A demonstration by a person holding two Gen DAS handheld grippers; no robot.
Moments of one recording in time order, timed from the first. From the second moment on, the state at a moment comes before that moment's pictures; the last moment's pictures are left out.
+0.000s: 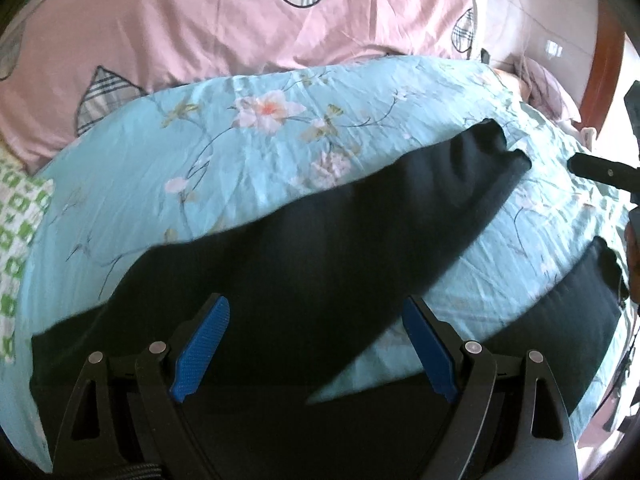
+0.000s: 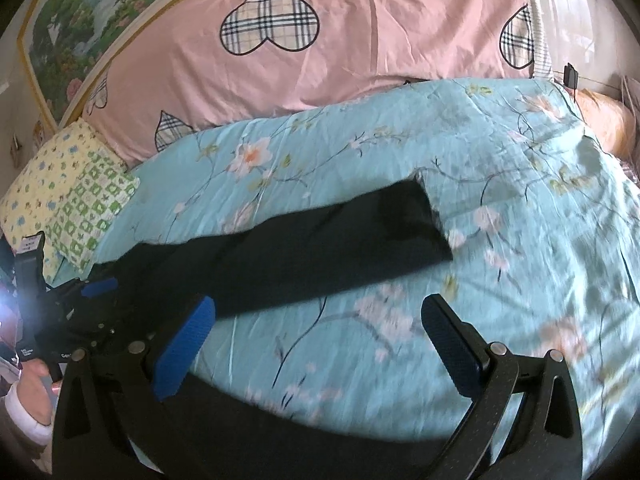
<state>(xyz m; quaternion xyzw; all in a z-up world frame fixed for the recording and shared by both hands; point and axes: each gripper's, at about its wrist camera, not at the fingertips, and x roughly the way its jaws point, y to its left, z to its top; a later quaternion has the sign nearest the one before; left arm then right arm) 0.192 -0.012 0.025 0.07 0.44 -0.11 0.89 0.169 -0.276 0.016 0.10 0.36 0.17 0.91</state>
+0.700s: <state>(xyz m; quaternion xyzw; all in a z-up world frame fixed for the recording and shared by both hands) 0.325 -0.020 -0.007 0.12 0.49 -0.22 0.84 0.300 -0.305 -0.004 0.10 0.42 0.16 0.89</state>
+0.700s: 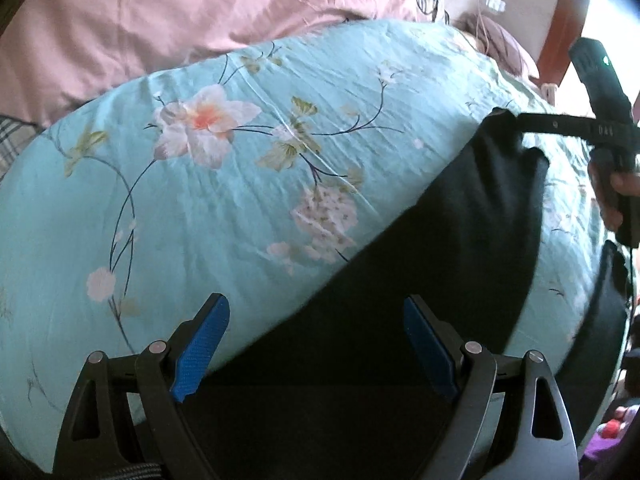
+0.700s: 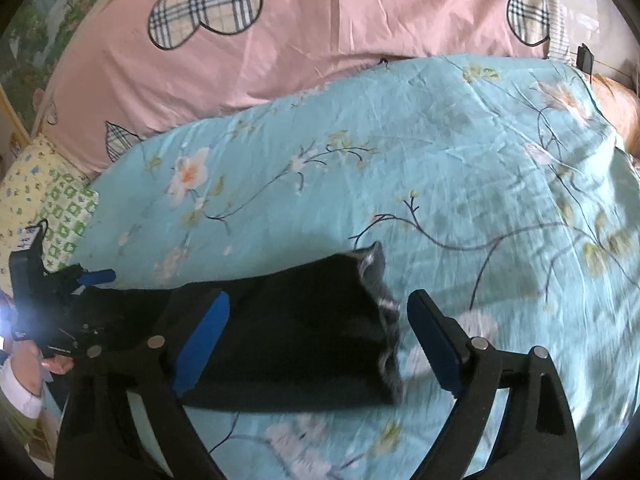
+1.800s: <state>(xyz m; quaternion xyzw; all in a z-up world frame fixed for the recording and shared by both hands) 0.195 -0.062 0.043 0.12 0.45 -0.31 0.83 0.228 -0.347 0.015 0.16 0.38 0.20 0.89</state>
